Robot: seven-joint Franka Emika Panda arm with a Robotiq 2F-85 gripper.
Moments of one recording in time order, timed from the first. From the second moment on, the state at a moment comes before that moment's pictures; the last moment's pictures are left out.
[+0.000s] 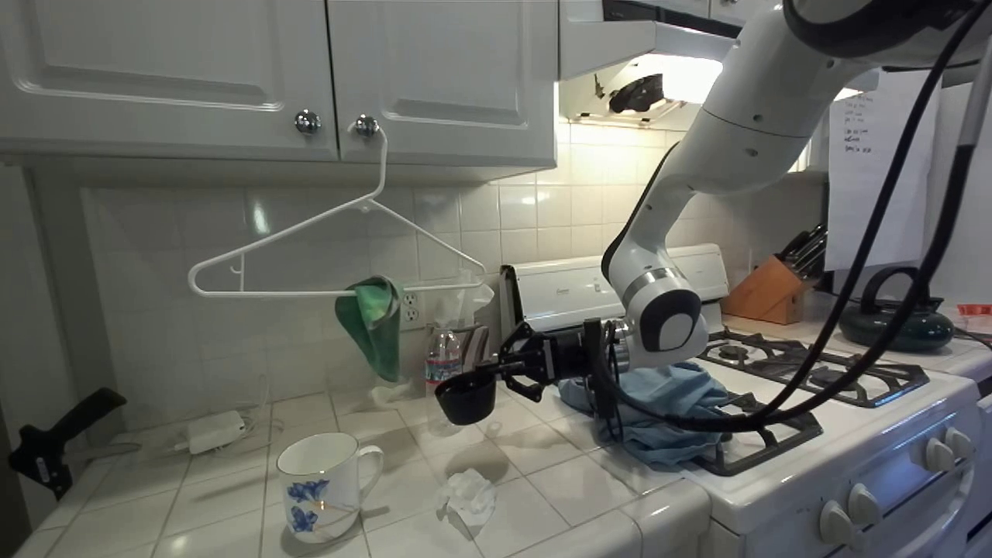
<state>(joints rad) -0.17 0.67 -0.05 -1.90 1.75 1.80 -0.85</state>
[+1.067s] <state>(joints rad) -0.16 0.64 -0.07 -1.93 1.75 1.80 -0.86</state>
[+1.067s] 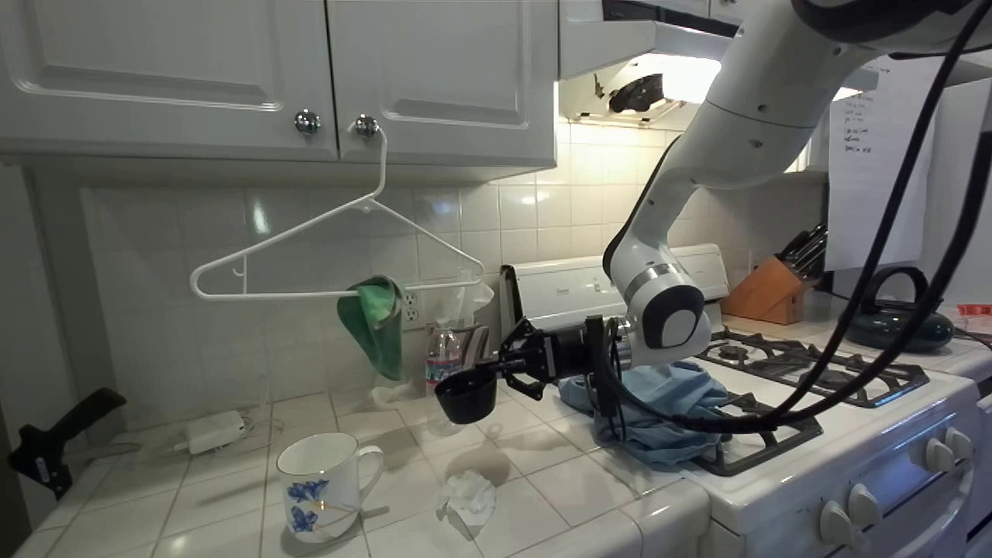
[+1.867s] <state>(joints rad) -0.01 0.68 -0.04 -1.83 1.75 1.81 -0.88</state>
